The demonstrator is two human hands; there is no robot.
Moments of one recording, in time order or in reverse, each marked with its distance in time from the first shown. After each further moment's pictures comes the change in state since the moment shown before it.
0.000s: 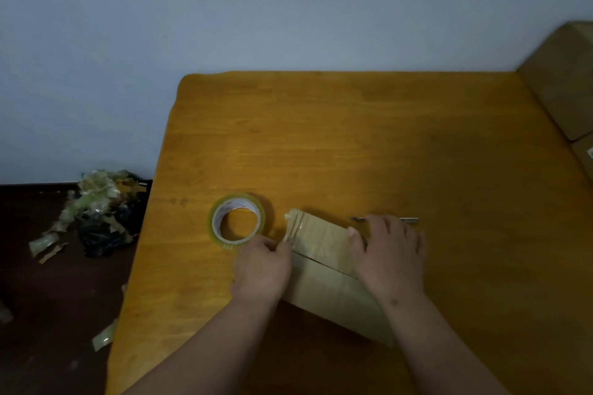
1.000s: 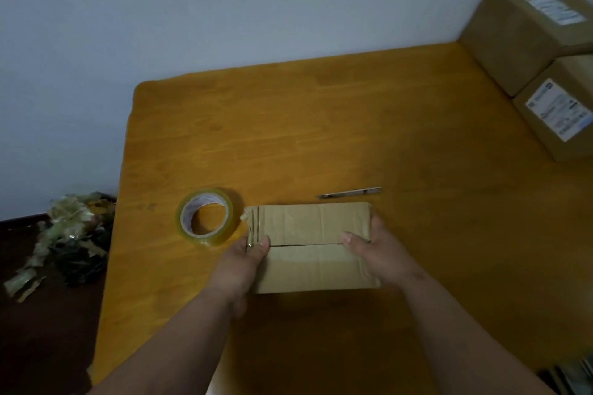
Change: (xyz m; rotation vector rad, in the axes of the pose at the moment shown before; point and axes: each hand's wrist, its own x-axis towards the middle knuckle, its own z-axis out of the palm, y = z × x) left_hand -0.021 -0.010 0.004 -0.326 -0.346 -0.148; right_hand -0.020 0.063 0.012 0.923 -0.324 0.270
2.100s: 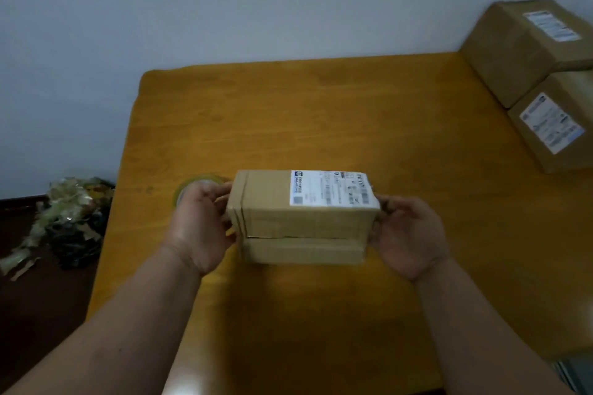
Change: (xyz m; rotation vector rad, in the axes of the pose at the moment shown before) left_hand -0.004 0.037 -0.028 -0.492 -0.109 0.135; right_hand -0.014 -0.008 -0.046 0.919 -0.198 -0.112
